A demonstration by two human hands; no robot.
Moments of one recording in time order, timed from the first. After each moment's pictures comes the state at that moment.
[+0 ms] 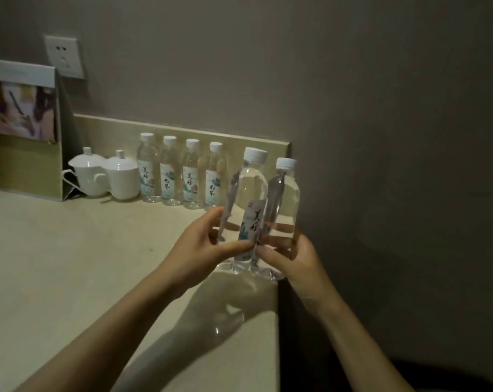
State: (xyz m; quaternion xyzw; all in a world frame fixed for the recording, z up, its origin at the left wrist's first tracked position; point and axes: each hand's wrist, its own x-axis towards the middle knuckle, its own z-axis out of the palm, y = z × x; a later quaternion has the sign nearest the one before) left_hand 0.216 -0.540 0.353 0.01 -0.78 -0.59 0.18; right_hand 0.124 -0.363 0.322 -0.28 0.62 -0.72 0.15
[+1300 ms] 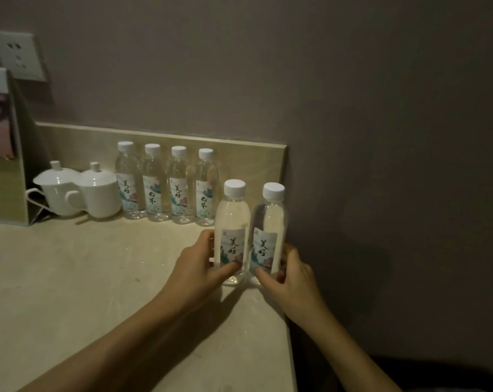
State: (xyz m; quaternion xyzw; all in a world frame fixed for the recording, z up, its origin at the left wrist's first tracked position) left_hand 0.157 -0.575 0.311 0.05 -0.87 -0.45 0.20; right_hand 0.094 -0.391 0.299 -0.23 0.83 -0.51 0.01
